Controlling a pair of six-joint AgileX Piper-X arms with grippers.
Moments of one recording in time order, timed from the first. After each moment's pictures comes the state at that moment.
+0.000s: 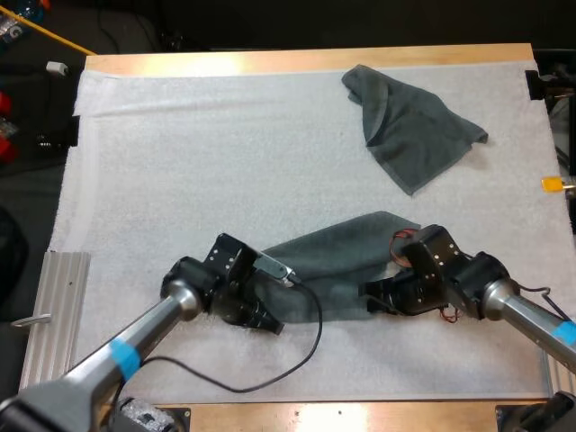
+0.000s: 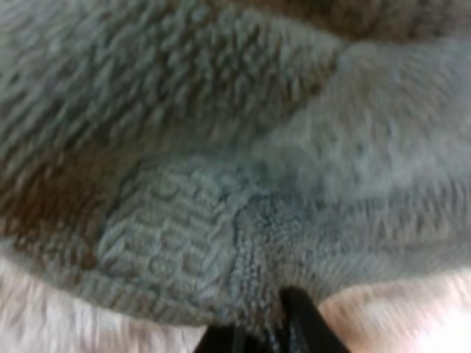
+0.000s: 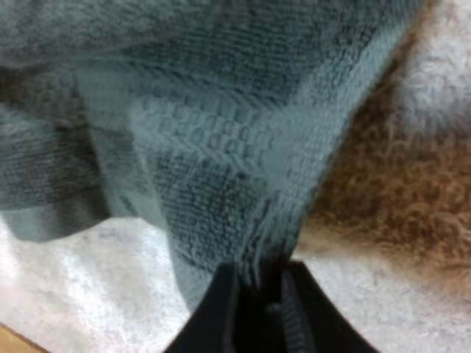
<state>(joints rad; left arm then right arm) -0.50 1.31 -0.61 0.77 0.22 -1.76 0.61 1.34 -0.65 0.57 -0.42 -1.18</state>
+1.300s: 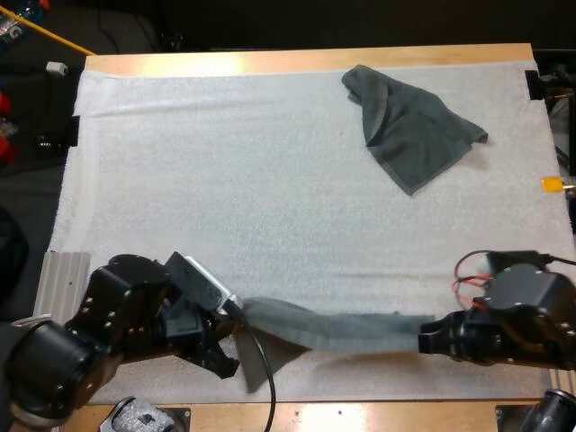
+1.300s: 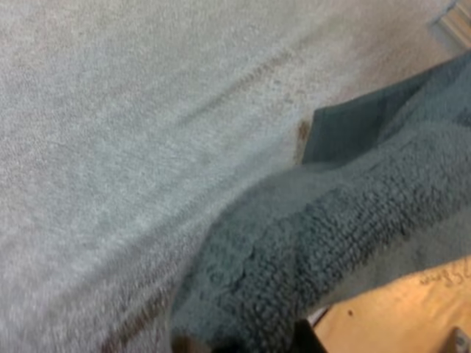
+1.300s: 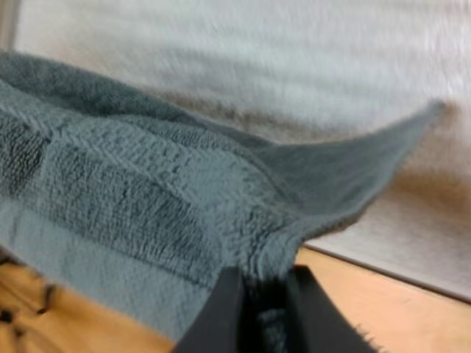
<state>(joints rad) -0.53 0.75 -1.05 1.37 0.36 -1.78 0.91 0.84 -1.11 1.35 -0.12 -1.06</state>
